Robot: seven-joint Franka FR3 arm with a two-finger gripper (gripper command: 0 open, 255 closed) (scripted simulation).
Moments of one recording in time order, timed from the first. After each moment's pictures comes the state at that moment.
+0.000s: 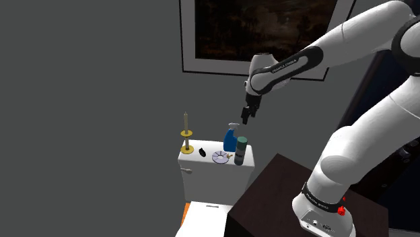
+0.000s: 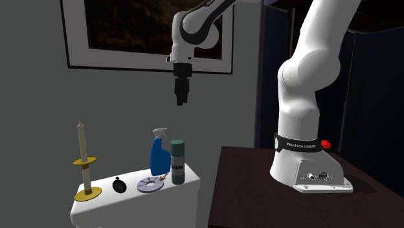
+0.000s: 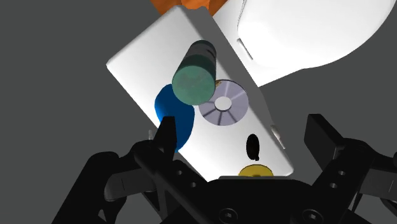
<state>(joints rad) -0.03 -0.34 -0.24 -2.58 -0.12 2.28 -0.24</state>
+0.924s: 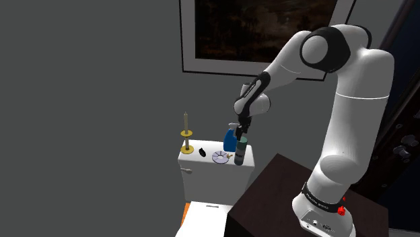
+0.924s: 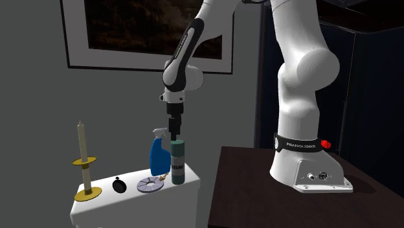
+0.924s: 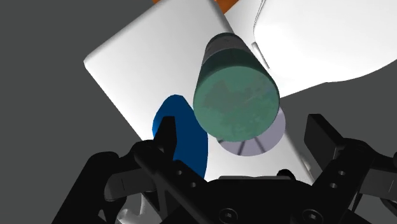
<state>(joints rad) -0.04 0.21 -0.29 -2.45 0.11 2.66 -0.54</state>
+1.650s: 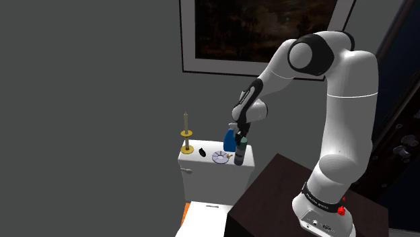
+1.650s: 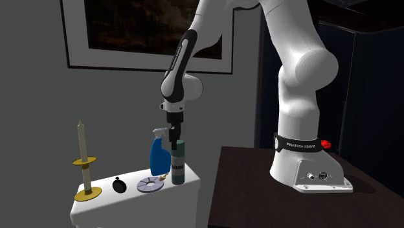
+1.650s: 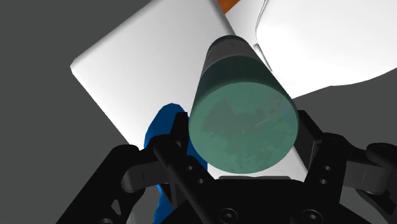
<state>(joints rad) -0.07 0.32 -0.25 -2.44 0.18 2.75 -0.59</state>
